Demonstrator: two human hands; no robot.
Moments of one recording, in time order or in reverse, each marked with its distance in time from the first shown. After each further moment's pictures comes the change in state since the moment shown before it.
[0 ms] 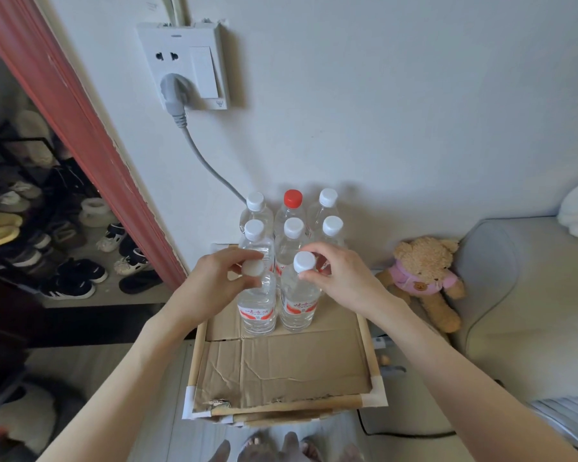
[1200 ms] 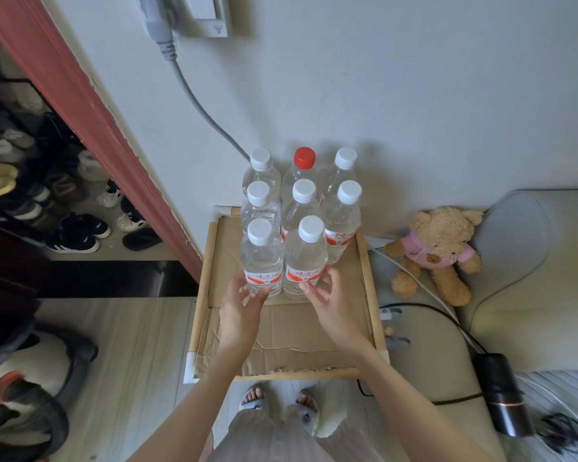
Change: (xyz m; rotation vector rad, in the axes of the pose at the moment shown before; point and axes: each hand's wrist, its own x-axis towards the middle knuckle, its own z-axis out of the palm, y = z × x) left_hand -0.037 -0.074 0.121 -0.428 0.361 -0.489; right_hand -0.041 0.064 0.117 0.726 0.149 0.445
